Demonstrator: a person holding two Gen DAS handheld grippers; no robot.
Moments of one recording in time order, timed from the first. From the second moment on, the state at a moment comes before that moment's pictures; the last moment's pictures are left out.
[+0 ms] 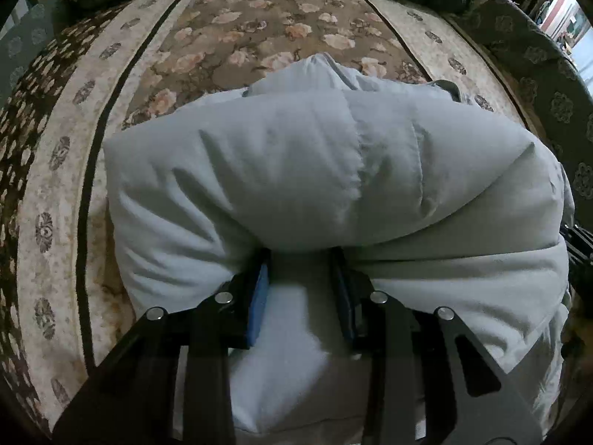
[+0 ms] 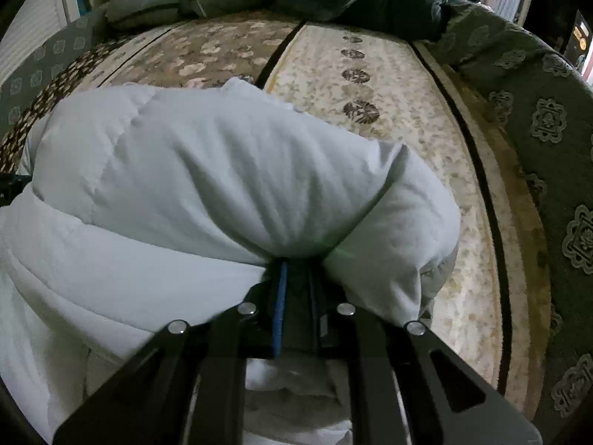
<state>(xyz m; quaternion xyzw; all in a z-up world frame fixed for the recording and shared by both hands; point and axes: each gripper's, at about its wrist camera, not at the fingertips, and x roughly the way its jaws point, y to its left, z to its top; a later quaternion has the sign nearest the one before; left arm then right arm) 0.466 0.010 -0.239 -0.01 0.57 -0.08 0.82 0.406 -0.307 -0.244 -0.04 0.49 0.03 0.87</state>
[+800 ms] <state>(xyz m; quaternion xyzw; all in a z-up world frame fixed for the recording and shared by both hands) 0.460 0.005 -0.232 0.01 0.55 -0.07 0.83 0.409 -0.313 -0.237 -0.02 0.49 0.04 0.87</state>
